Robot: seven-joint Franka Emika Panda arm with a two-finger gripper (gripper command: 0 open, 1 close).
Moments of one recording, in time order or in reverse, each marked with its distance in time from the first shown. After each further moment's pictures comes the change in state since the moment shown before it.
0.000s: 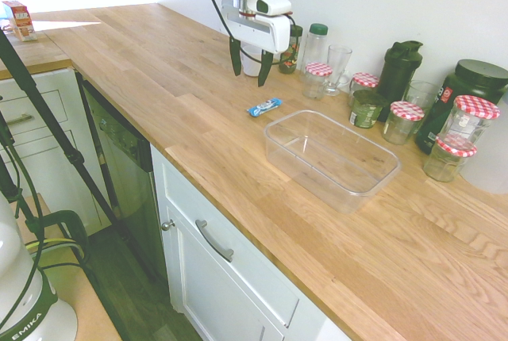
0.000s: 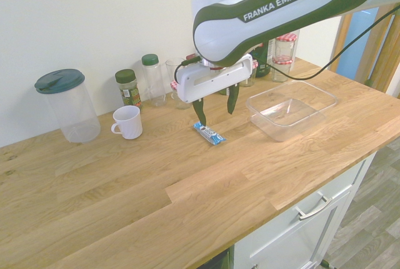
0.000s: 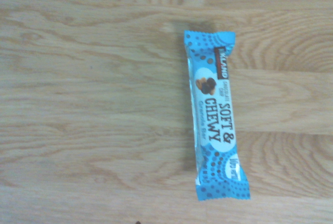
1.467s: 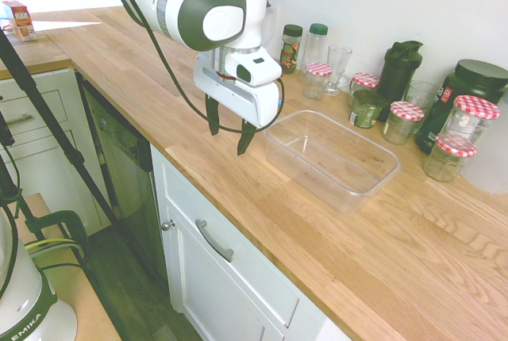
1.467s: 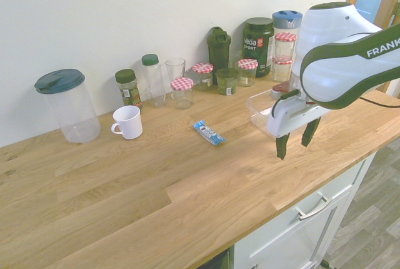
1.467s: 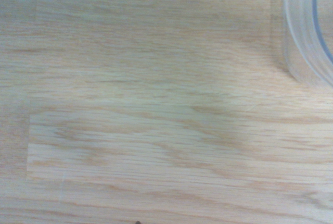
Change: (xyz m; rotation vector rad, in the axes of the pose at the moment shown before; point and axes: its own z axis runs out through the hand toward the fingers) arm -0.032 0.216 0.052 0.020 -0.060 0.002
